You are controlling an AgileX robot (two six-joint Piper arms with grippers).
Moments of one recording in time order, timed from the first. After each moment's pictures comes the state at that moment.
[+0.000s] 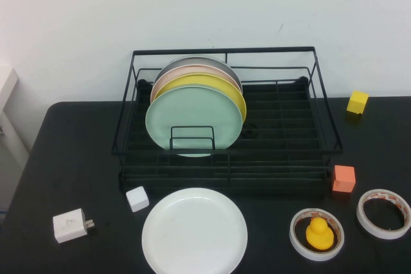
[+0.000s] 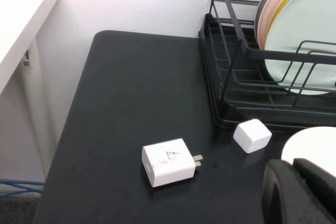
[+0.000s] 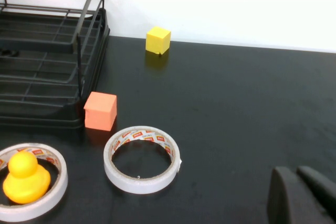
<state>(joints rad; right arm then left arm) -0.07 -0.01 0.02 -0.04 0.41 -0.07 -0.10 -0.01 0.02 -0.01 0.35 -0.16</state>
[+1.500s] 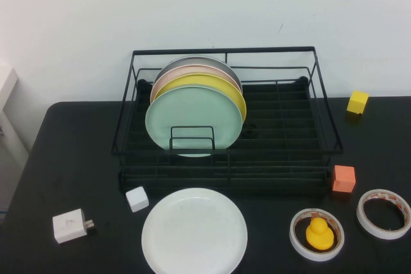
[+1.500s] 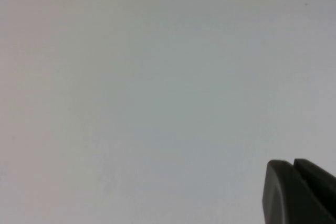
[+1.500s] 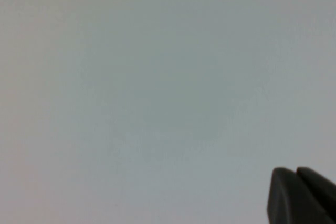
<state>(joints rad) -0.07 -0.01 0.03 0.04 -0.57 -0.06 -0.10 -0.02 0.00 -0.02 -0.71 -0.18</state>
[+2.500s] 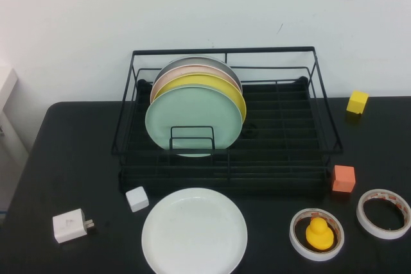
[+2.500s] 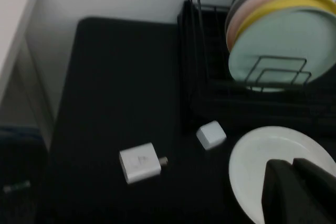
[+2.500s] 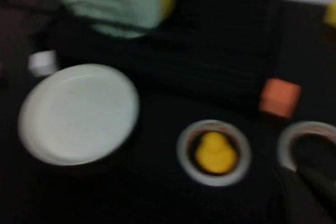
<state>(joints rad) -0.07 0.59 -0.50 0.63 0.78 -0.63 -0.10 0.52 -0.75 -0.07 0.83 -0.13</state>
